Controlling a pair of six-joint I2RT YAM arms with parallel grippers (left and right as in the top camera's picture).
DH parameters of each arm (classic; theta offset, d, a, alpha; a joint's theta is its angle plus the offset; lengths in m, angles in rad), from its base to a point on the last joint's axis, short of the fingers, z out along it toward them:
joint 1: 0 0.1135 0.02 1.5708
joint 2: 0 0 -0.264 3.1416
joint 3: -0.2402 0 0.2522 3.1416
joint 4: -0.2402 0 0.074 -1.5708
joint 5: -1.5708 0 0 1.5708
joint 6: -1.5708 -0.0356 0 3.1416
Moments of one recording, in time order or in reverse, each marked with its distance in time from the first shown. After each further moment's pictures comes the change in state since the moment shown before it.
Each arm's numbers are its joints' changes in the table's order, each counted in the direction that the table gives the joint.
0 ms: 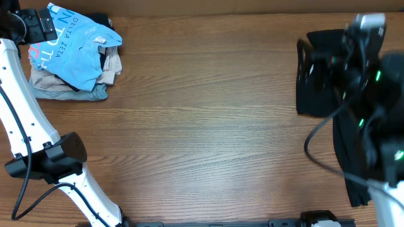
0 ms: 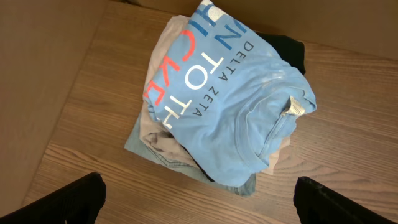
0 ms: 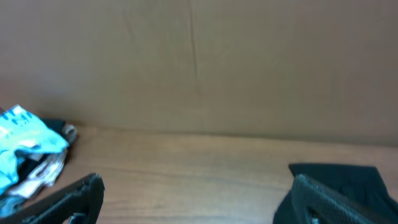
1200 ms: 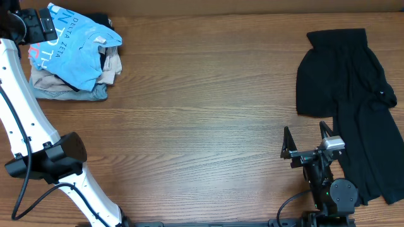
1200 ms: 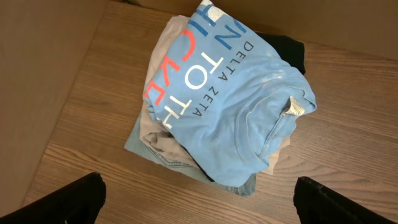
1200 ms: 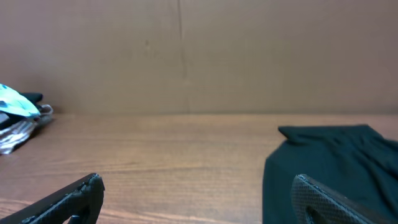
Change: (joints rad) left arm 0.000 0.000 0.000 0.000 0.000 0.000; right arm -0.077 0.972 1.261 0.553 0.025 0.000
